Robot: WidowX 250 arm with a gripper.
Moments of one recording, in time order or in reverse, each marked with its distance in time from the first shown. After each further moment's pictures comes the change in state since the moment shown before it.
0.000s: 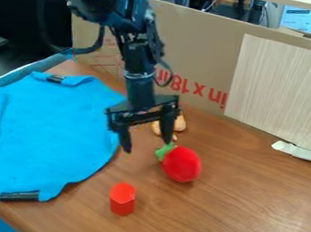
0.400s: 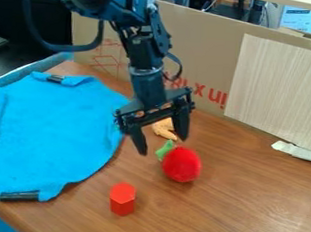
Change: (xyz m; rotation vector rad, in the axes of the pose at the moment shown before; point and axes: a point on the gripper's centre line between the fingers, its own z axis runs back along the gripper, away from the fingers) arm -0.025 -0.011 0.014 -0.084 0.024 0.084
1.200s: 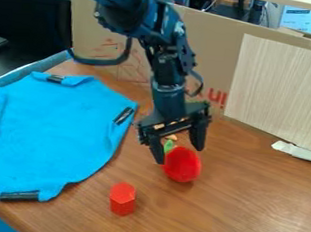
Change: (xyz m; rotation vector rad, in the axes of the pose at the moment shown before) arm 0.001 -0.019 -0.028 0.028 -0.056 -0.017
